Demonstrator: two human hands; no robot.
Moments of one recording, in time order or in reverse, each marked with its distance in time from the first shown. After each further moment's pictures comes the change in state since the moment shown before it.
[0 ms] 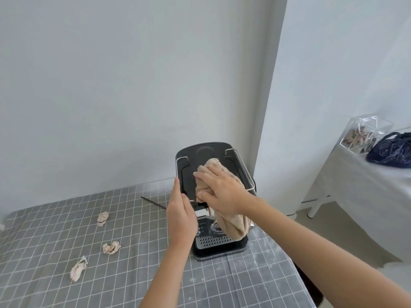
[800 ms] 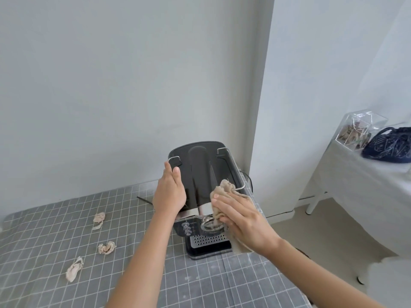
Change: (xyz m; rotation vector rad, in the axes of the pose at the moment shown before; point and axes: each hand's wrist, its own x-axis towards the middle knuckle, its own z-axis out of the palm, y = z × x) left_hand 0.057 0.015 0.004 0.367 -0.244 -0.147; right_hand -0.094 0.032 0.035 0.017 0.451 -0.250
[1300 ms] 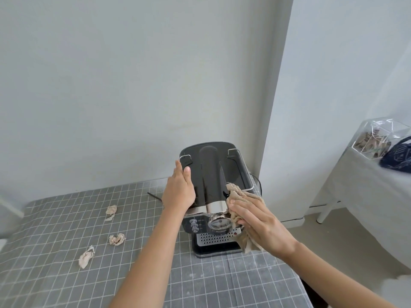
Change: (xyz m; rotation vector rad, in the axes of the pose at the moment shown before) left_hand -0.006 0.003 -0.006 0.092 -0.010 0.006; right_hand -0.012 0.012 -0.013 0.025 -0.029 -0.097
